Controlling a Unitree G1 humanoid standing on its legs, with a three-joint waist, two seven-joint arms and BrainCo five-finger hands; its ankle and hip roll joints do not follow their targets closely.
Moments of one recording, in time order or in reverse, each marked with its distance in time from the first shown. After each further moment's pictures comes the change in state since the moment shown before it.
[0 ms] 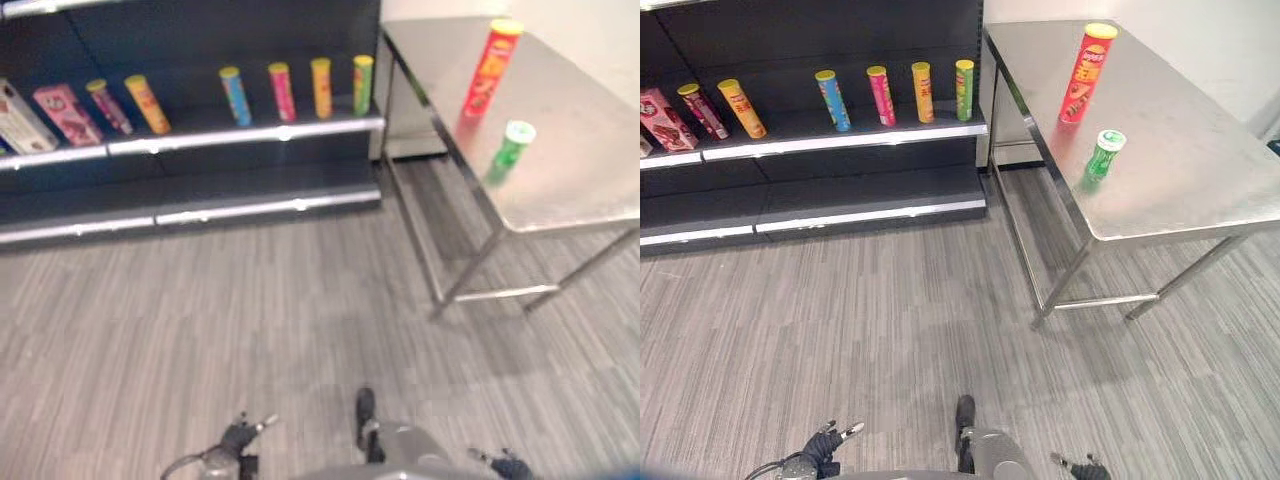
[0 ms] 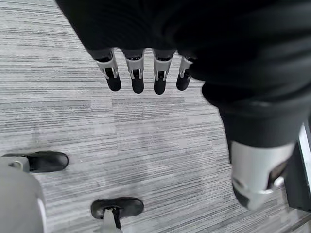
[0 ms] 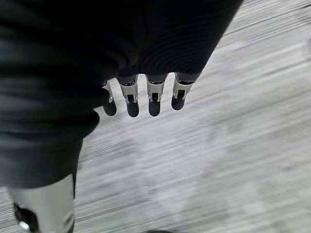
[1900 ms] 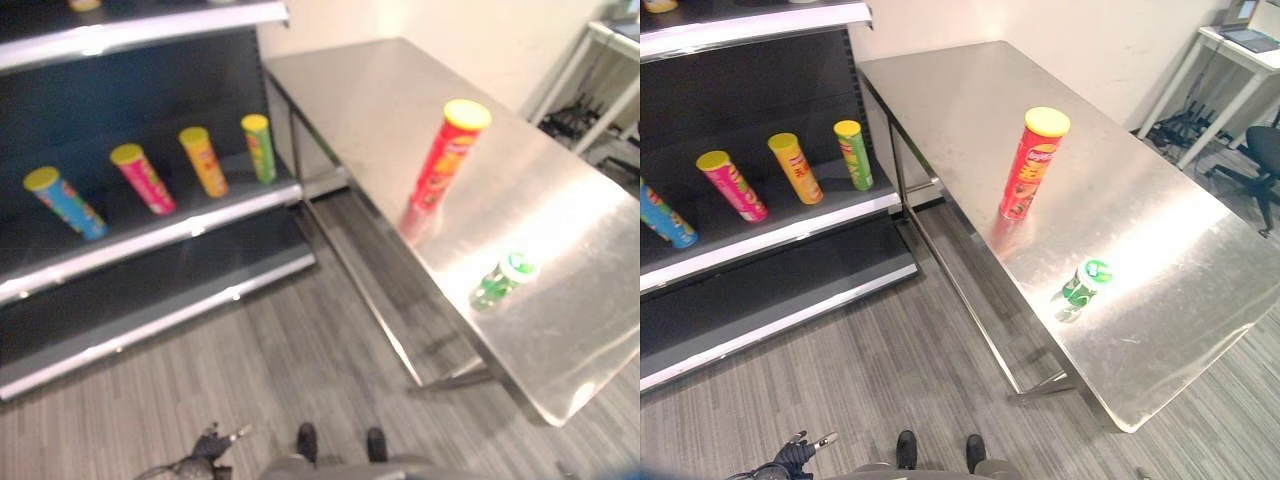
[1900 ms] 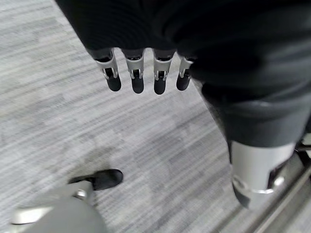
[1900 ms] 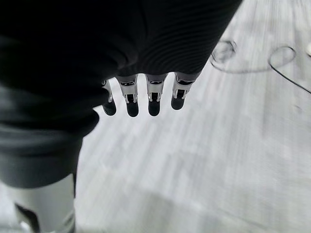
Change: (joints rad) left arm 0.022 0.094 0.018 0.007 -0.005 -0.017 0.003; right arm 0.078 -0.202 -0.506 0.057 0.206 -0.029 -0.055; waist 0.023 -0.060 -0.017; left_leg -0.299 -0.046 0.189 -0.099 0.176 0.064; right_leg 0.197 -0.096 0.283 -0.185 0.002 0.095
